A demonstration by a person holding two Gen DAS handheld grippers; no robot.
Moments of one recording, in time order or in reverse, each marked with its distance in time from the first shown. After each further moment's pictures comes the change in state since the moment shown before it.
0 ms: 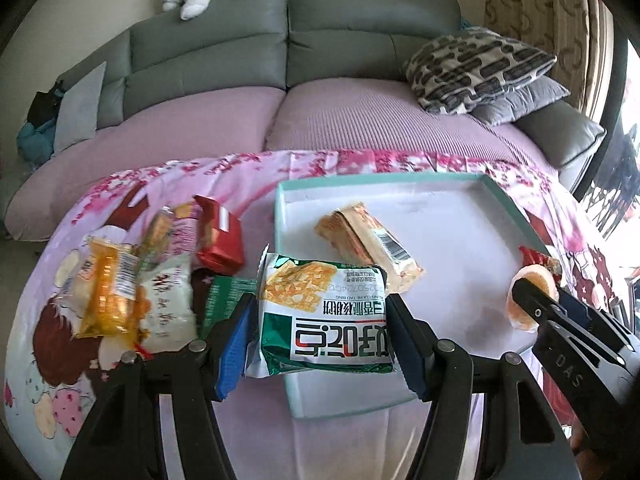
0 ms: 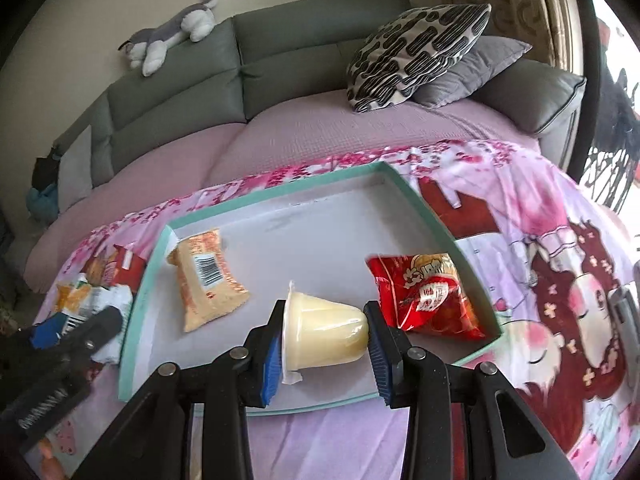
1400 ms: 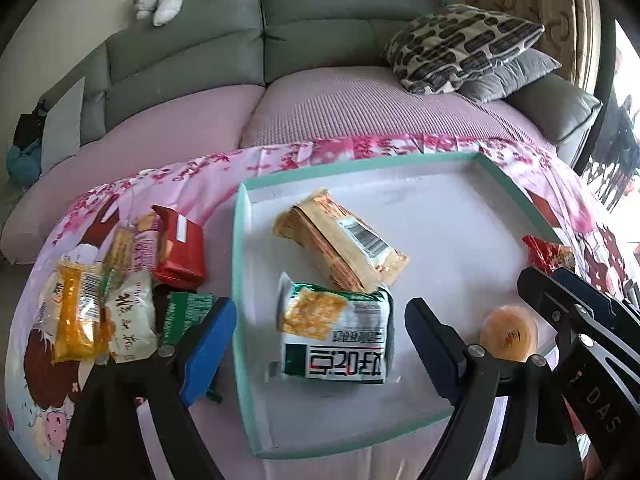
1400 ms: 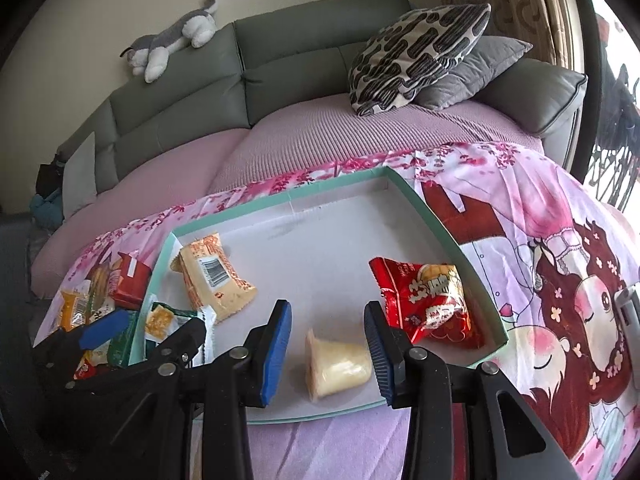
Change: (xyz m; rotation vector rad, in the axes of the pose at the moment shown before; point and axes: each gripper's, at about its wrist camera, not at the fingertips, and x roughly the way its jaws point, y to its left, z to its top) left arm 0.027 -0.025 0.004 0.070 0.010 0.007; right arm -0.001 0.002 0.003 0.014 -0.021 0.046
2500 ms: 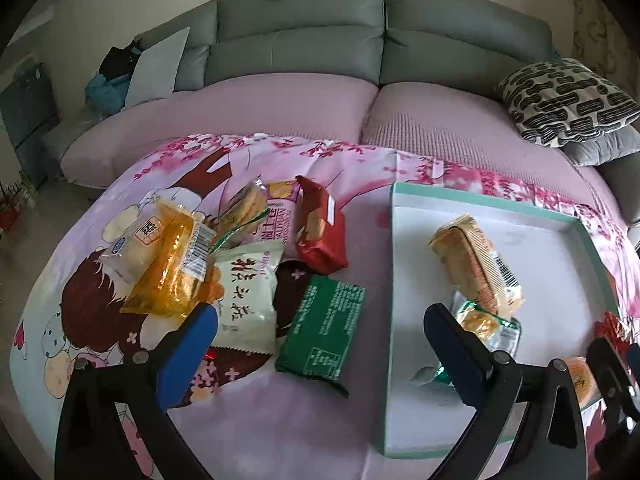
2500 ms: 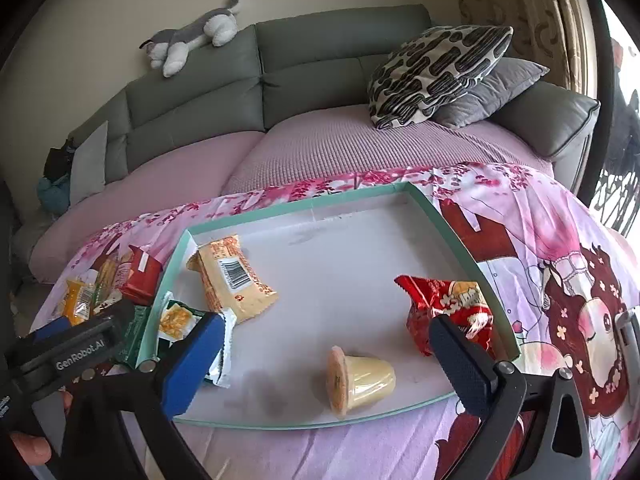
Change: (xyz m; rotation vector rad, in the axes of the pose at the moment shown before) left arm -0.007 0.079 -0.010 -0.284 0.012 0.224; right arm -0.001 0.020 -0.001 -0.068 -0.031 0.009
